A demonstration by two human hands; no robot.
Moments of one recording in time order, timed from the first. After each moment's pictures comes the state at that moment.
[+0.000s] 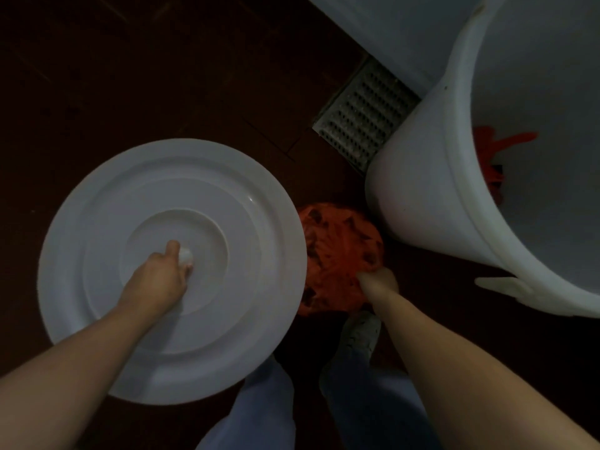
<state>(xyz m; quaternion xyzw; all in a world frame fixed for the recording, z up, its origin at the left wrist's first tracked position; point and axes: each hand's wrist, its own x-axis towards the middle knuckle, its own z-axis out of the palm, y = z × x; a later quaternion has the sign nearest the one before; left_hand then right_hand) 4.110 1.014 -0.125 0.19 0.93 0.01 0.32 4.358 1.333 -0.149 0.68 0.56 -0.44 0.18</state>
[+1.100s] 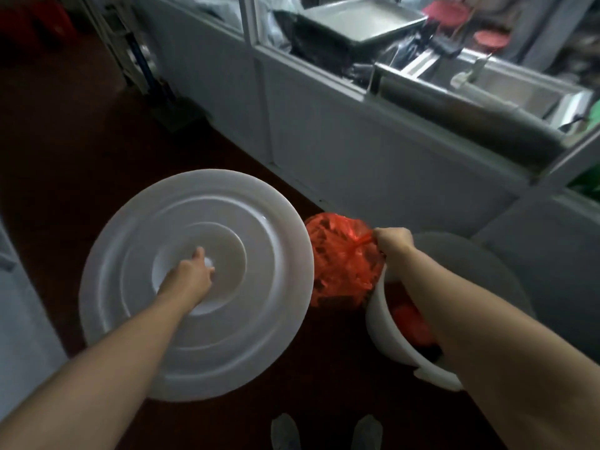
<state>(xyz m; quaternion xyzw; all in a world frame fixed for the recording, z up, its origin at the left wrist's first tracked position) 4.000 1.023 0.415 0.14 0.97 0.04 0.17 4.153 1.400 0.439 0.56 0.64 -0.52 -0.05</state>
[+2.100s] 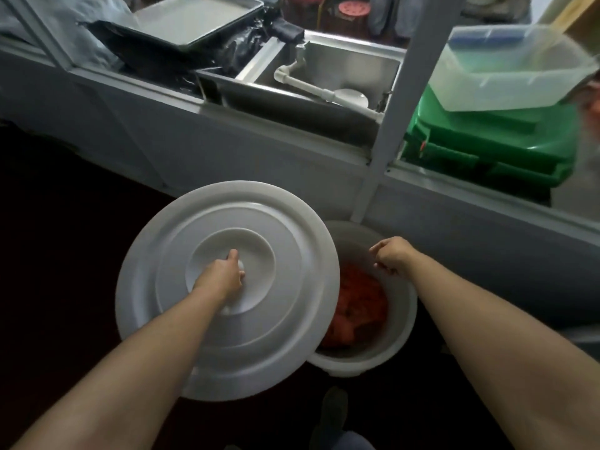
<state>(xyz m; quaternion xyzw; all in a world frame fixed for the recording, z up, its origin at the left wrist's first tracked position) 4.133 1.431 0.418 0.35 0.90 -0.01 0.24 4.385 1.690 0.458 0.62 0.63 -0.47 0.05</state>
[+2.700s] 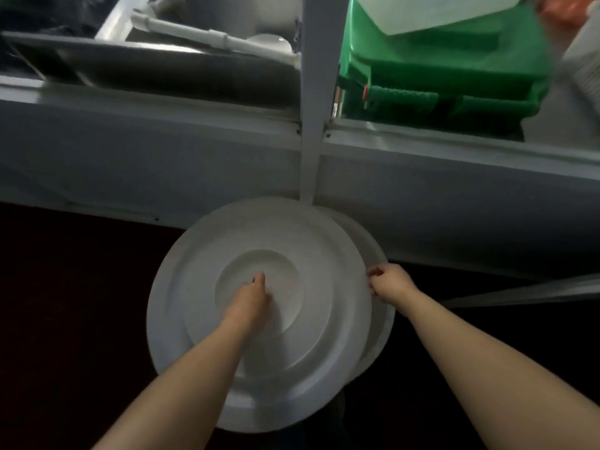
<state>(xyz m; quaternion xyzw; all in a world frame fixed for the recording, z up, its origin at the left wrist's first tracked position) 4.216 1.587 0.265 0.43 0.82 -0.01 0.37 4.473 1.739 0.291 0.68 0.56 -0.47 0.05</state>
